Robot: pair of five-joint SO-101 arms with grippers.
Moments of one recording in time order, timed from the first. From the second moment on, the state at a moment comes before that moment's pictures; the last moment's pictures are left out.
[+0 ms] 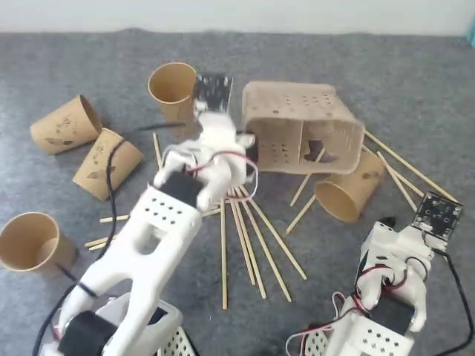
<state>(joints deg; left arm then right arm) 20.4 -25.0 35.7 40.3 23.3 22.6 -103.2 86.7 64.6 -2.5</state>
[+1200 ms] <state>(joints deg) 12.7 17.5 -24.0 69.5 26.4 22.6 -103.2 86.7 64.6 -2.5</state>
